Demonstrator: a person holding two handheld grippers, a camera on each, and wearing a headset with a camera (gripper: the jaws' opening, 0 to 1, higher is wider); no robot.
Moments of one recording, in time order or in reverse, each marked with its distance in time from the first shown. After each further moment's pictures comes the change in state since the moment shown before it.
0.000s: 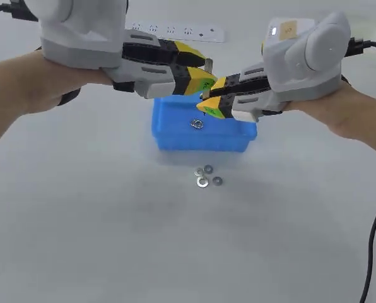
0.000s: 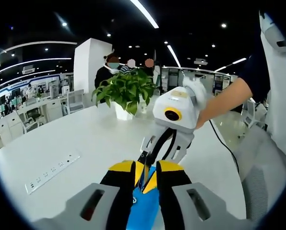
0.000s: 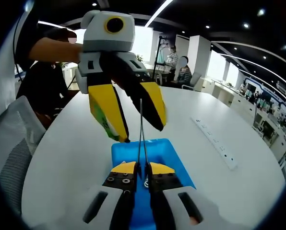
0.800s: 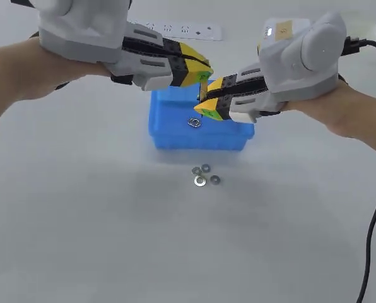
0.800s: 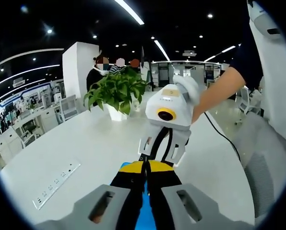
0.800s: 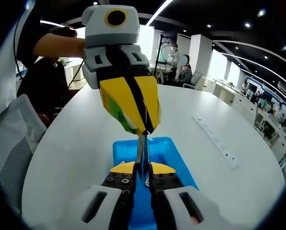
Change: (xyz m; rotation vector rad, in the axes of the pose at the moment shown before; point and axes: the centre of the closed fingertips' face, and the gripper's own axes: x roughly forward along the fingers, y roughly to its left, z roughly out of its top) left arm 0.002 -0.003 0.006 0.131 0.029 -0.041; right arm 0.003 -0.004 -0.006 -0.006 0.015 0.011
